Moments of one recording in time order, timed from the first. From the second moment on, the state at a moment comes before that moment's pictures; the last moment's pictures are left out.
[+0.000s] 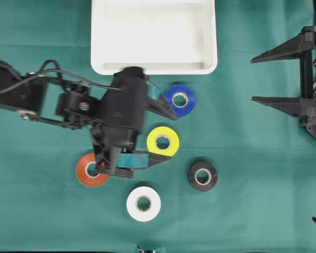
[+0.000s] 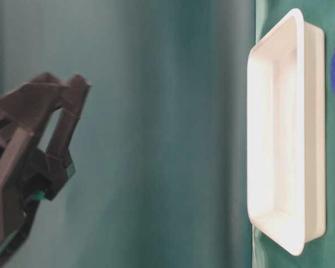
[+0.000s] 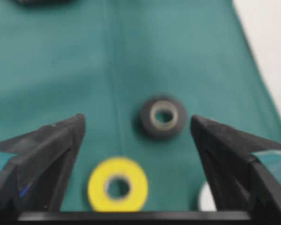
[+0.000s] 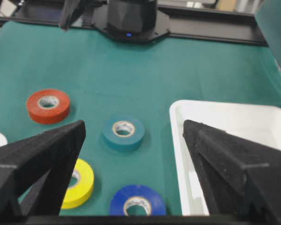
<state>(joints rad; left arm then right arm) -0.17 -0.08 0.21 -0.01 0.44 -0.02 -0.01 -0.96 1.11 0.00 -0.01 0.07</state>
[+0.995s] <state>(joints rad) -0.13 0.13 -0.19 -0.01 1.03 -0.04 -0.01 -0.94 1.11 0.00 0.00 0.07</state>
